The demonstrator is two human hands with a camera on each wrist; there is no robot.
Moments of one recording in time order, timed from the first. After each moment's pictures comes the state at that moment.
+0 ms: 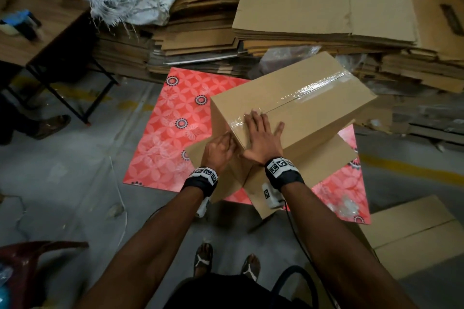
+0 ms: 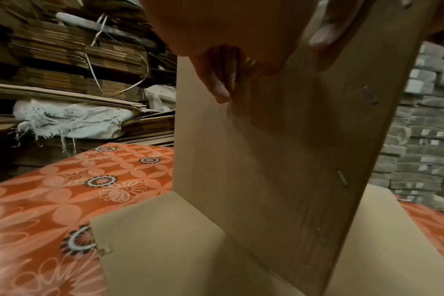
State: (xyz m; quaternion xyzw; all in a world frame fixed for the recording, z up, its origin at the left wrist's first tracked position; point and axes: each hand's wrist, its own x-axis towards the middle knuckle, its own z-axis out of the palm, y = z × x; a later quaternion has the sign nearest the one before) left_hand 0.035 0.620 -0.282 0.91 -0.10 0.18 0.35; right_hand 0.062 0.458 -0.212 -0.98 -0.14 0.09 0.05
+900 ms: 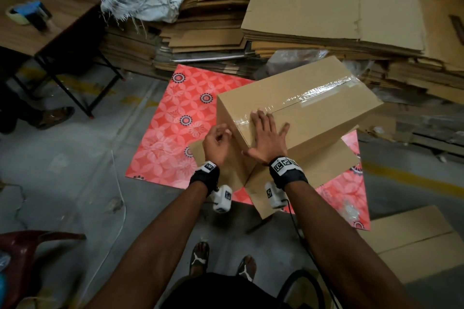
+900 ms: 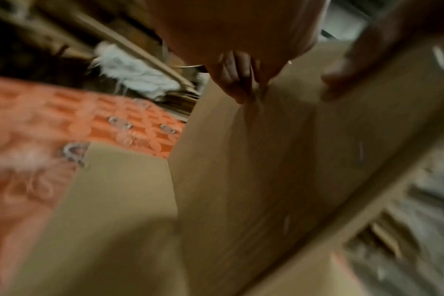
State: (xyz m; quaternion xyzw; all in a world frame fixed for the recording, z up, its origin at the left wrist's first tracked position) left_hand 0.049 0.619 -0.294 0.74 0.14 0.14 0.64; right_hand 0.063 0.457 -0.214 -0.99 -0.12 0.09 0.06
